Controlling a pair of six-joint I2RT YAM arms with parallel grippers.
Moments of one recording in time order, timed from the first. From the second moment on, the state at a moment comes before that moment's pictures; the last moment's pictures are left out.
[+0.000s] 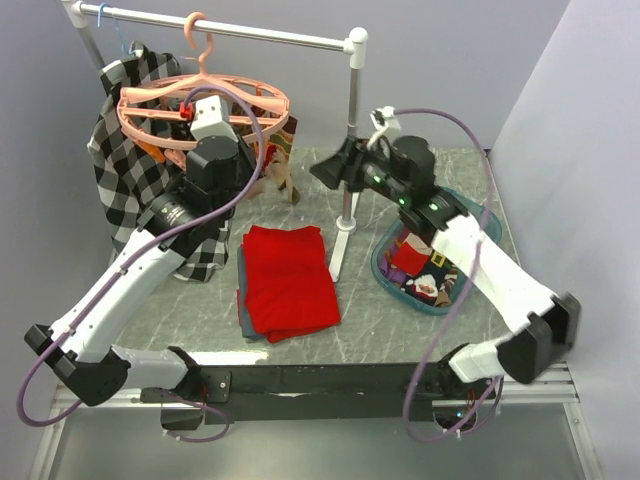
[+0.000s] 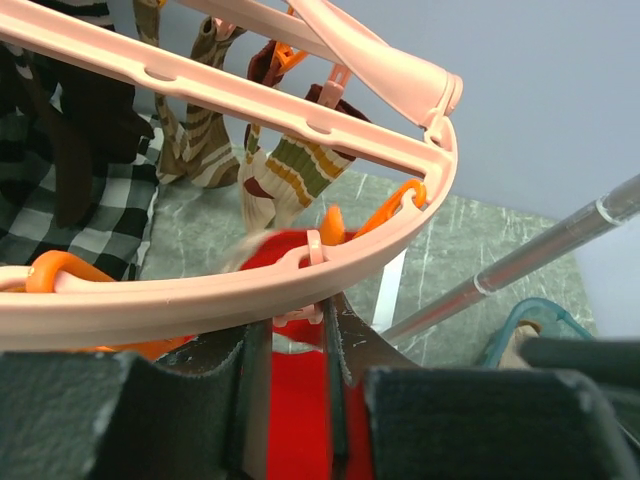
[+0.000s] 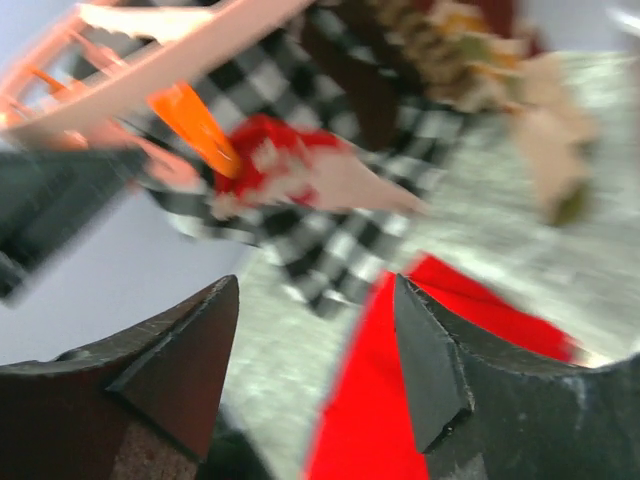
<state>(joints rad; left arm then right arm) -0.67 1.28 1.56 -0.50 -0.62 -0.49 0.56 1.42 1.39 -0.08 -0.27 0.64</state>
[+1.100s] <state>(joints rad) -0.67 1.21 1.55 -0.55 -0.51 -0.49 0.38 1.45 0.96 -0.64 0.22 0.18</state>
